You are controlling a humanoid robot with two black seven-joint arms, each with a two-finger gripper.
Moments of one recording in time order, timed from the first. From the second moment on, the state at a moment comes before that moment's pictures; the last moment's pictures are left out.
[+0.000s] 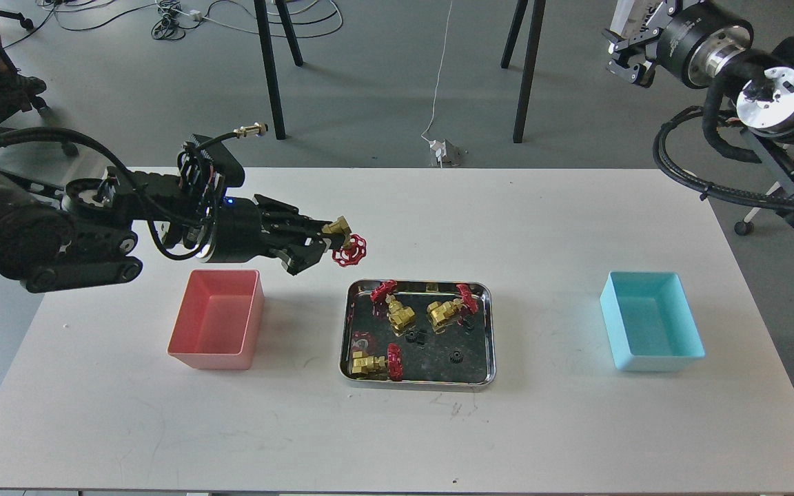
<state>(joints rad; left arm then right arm) -1.53 0.63 0.78 -1.24 1.13 0.27 -0.49 1.20 -0.41 0.64 0.74 0.08 0.00 -0.12</state>
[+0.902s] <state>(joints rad) -1.06 0.84 0.59 -1.08 1.30 0.32 -0.49 1.14 -0.42 0.66 0.68 0.08 -0.08 -0.17</state>
